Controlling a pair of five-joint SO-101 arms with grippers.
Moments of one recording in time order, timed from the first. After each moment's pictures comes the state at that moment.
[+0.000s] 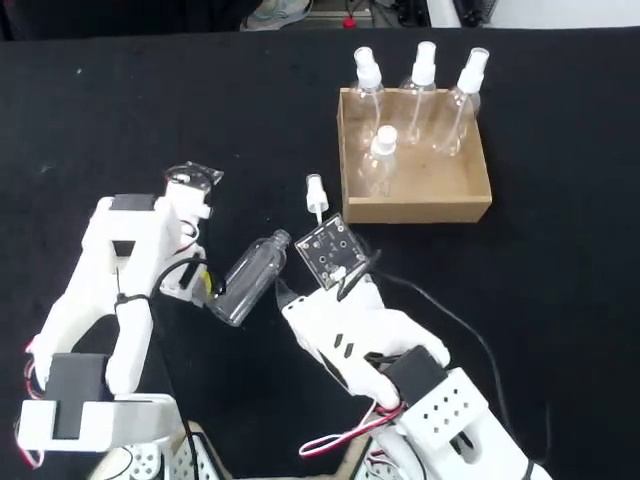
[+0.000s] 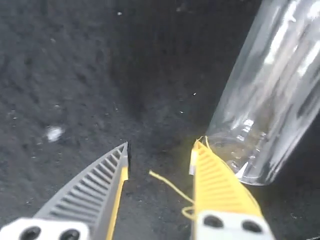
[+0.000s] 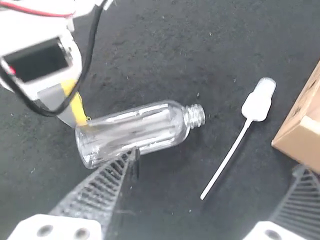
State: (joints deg) left arm -5.1 -8.3 35.3 69.7 -23.4; right arm -36.0 -72.5 77.1 43.5 -0.6
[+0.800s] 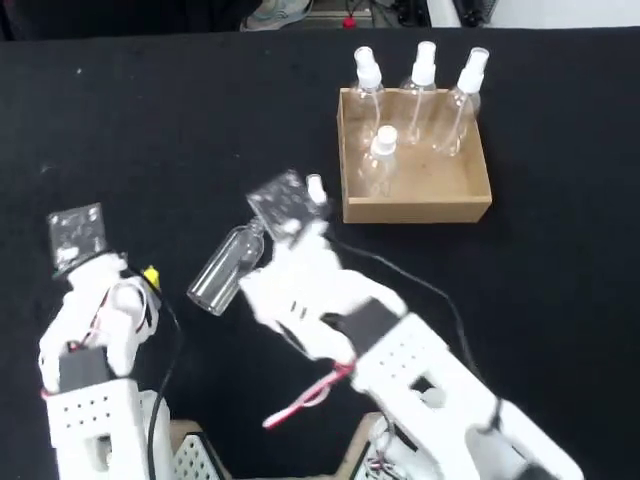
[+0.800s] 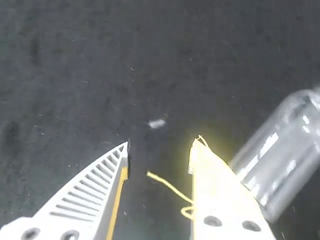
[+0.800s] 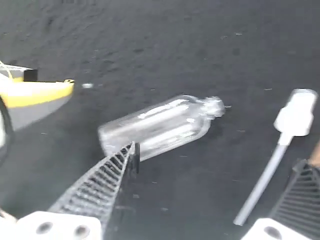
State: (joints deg) left arm -20.7 -80.0 78.8 54.7 -2.6; right arm -42.6 -42.2 55.4 40.0 -9.2
